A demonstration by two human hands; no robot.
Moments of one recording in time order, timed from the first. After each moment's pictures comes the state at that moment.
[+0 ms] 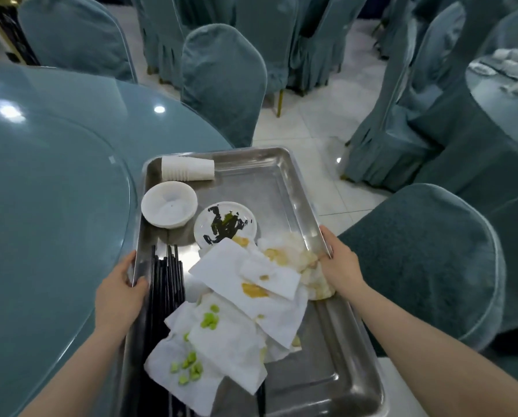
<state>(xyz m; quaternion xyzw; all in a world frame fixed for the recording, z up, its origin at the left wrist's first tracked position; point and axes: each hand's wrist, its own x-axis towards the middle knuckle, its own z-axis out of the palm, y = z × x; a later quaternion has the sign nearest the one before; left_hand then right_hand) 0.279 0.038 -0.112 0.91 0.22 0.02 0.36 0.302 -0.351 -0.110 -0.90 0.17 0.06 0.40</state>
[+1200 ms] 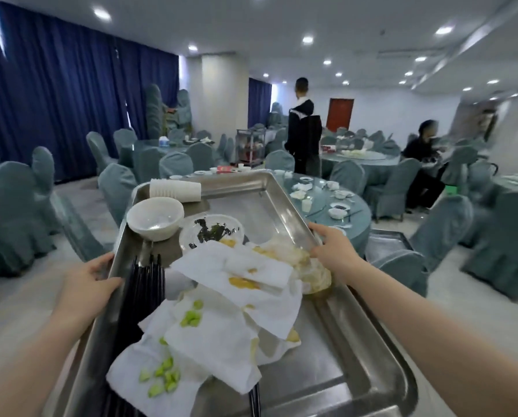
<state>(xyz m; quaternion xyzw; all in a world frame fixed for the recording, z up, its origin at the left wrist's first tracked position) 0.284 -0.689 0.146 0.81 -0.27 0.01 0.52 -0.029 -0.972 0.188 -0.78 0.40 -0.31 0.36</state>
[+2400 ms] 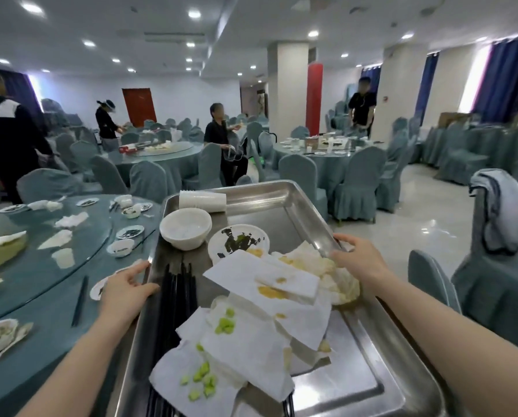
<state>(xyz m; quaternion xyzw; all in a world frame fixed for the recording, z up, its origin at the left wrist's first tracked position) -0.134 -1.342 0.140 0.66 -0.54 -0.25 0.46 -0.547 -1.327 0.145 -0.51 0.70 -0.43 0.25</state>
